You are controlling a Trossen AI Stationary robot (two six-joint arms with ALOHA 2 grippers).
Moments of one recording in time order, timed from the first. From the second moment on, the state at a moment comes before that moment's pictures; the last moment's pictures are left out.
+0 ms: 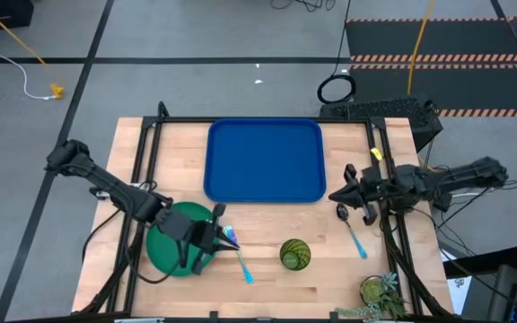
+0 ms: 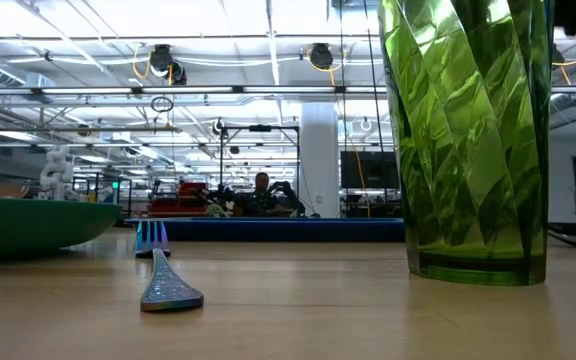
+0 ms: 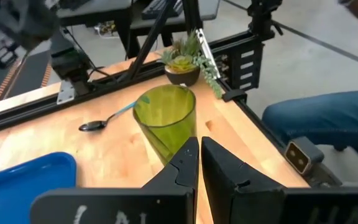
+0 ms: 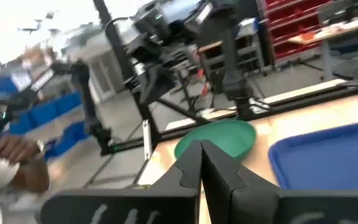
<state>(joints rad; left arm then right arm) -0.51 1.30 0.95 0.01 -0.20 0.09 0.20 0.48 0.32 0.19 0.01 0.35</state>
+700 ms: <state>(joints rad) -0.49 1.30 0.95 0.05 -0.23 0.10 0.57 1.18 0.99 -0.36 0.17 0.28</state>
